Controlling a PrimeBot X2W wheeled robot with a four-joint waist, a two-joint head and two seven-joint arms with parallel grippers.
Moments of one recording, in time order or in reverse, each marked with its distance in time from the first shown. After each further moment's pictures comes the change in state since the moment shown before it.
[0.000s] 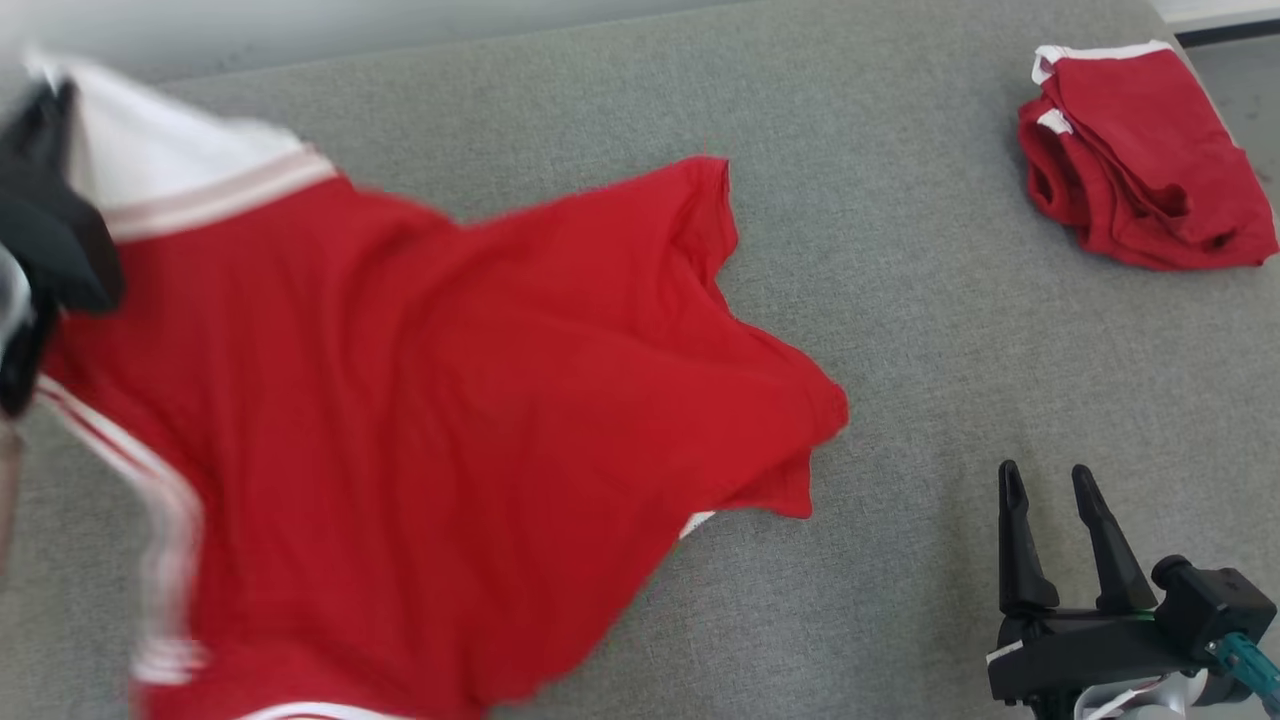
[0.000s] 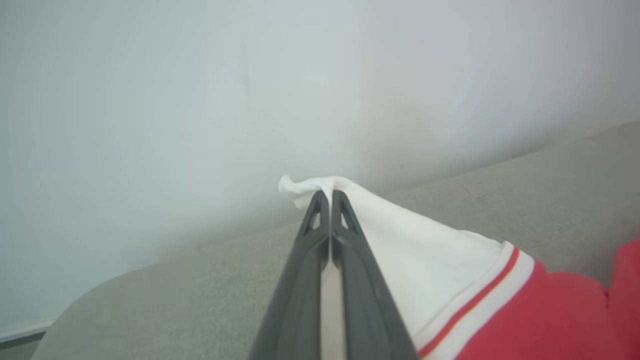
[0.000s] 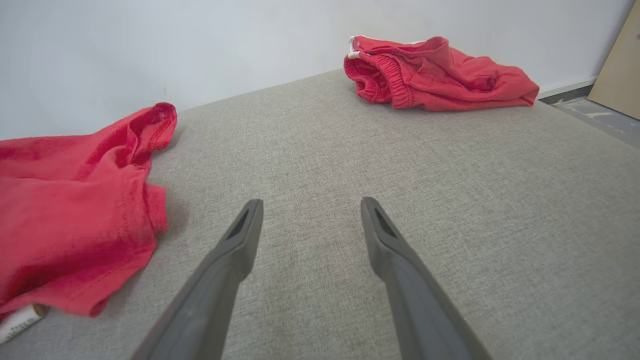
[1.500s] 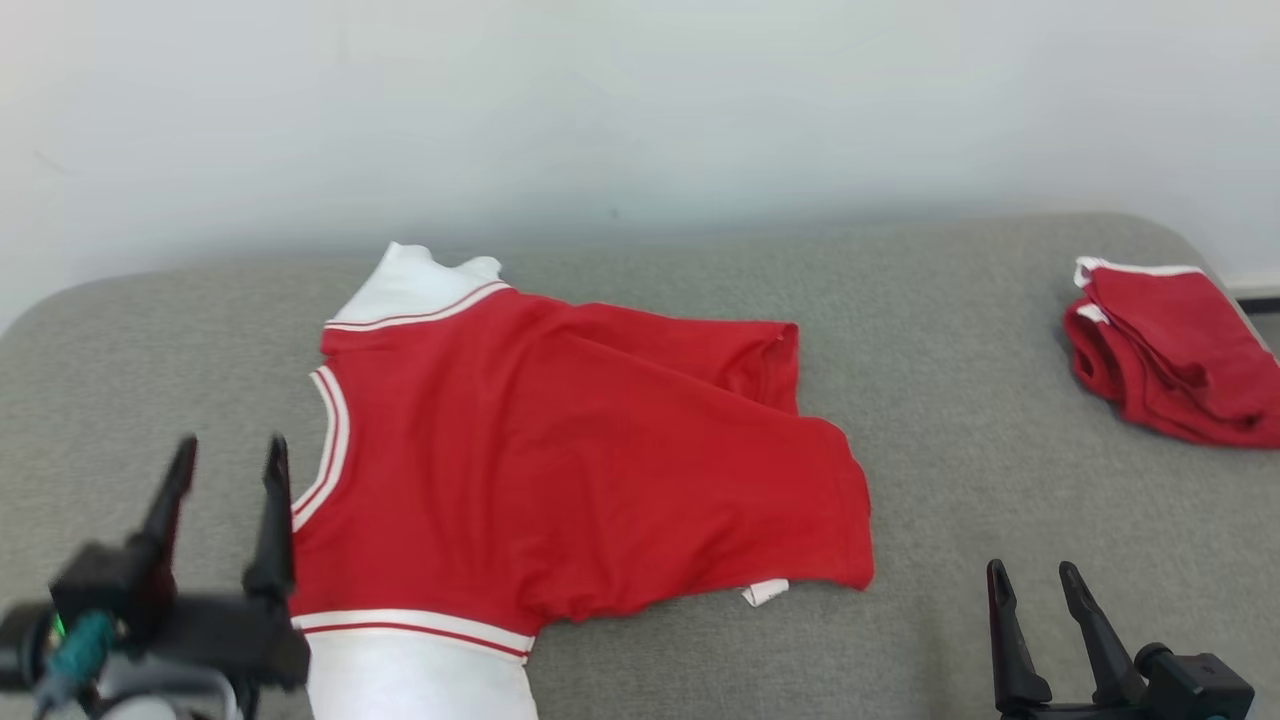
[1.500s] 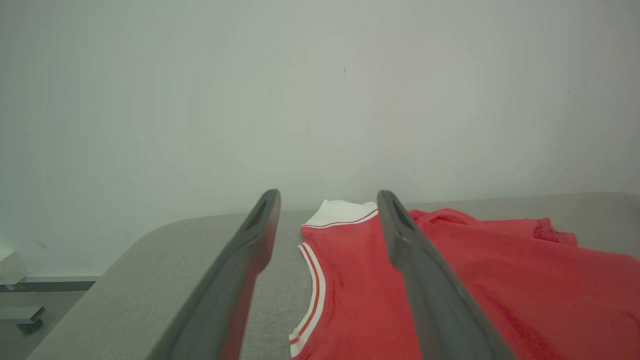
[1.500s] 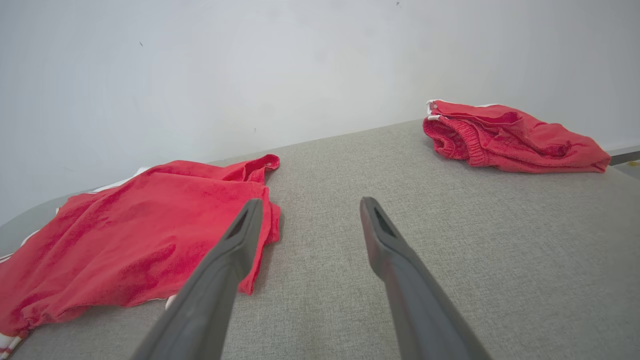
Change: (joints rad) left arm 0.720 -0.162 0.125 -0.441 0.059 0.139 -0.326; right arm 0.135 -0.014 0.028 0.000 -0.018 0.000 0.000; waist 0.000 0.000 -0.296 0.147
